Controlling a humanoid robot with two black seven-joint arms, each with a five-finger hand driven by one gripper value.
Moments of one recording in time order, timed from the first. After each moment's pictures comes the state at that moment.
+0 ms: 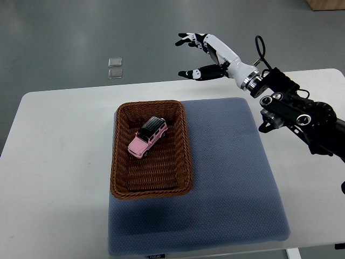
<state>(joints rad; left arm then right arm) -0.08 0.00 -0.07 -0.15 0.13 -0.03 -0.04 0.96 -0.23 0.43 0.76 -0.74 -0.05 0.54</state>
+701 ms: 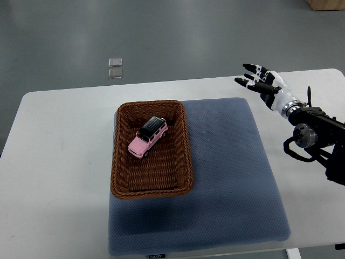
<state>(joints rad) -0.08 0.00 -0.07 -0.15 0.13 -0.03 -0.04 0.78 -0.34 0.46 0.75 -0.12 -0.01 0.34</state>
